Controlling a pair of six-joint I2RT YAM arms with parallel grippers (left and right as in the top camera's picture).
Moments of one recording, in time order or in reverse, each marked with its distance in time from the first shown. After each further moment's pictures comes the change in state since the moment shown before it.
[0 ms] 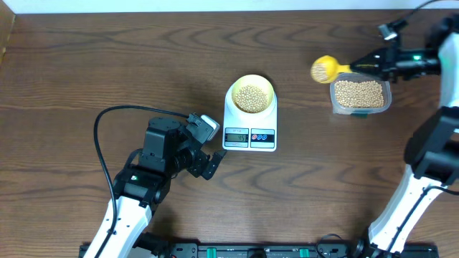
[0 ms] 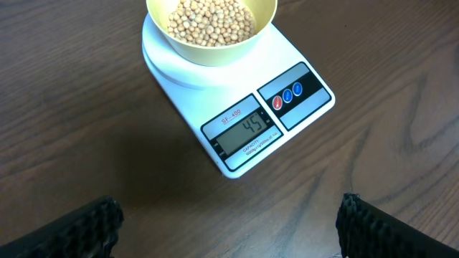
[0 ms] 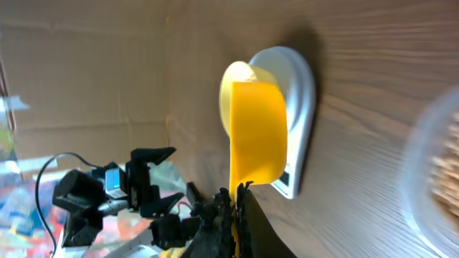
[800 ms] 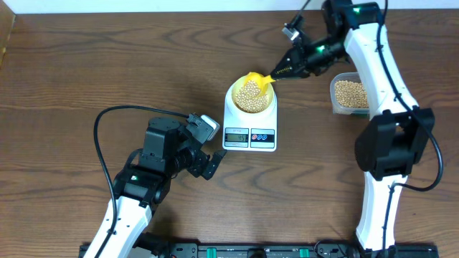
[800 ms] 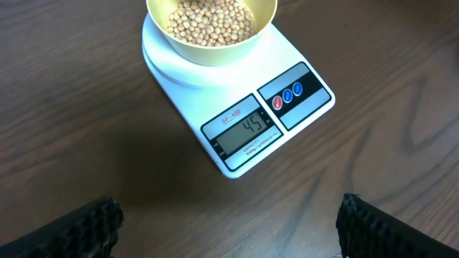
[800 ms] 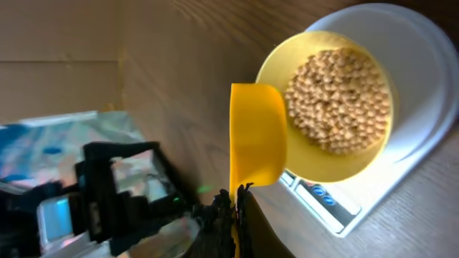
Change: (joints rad) left arm 0.000 0.000 0.000 0.000 0.000 0.000; right arm 0.469 0.005 0.105 0.246 0.235 0.380
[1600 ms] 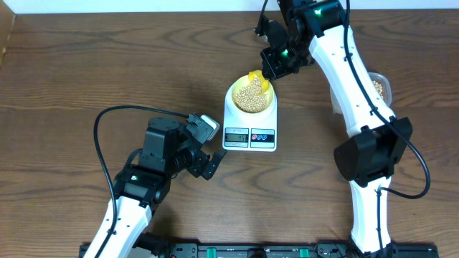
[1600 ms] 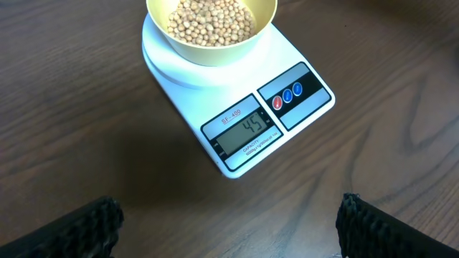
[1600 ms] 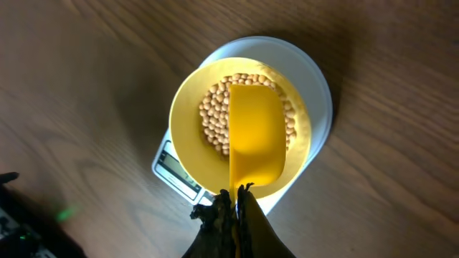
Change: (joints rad) left arm 0.000 0.000 0.000 0.000 0.000 0.000; right arm 0.190 0.001 0.151 0.007 0.542 0.003
